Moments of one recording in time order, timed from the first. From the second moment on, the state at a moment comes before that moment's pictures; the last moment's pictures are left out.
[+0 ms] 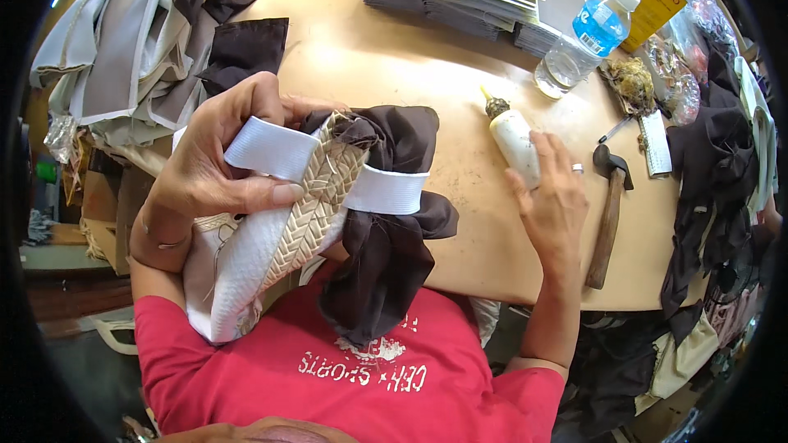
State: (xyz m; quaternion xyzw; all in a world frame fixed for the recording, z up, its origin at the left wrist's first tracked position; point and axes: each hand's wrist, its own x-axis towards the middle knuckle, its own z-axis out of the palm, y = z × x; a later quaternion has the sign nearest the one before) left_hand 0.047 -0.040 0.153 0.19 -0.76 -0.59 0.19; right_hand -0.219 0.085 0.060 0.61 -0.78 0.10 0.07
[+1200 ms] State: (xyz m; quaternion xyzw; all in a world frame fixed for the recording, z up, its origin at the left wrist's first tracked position) left_hand 0.033 -0.036 0.135 0.05 -0.88 -0.44 0.19; right_hand -0.165 0.042 0.100 0.59 -0.46 0.51 -0.43
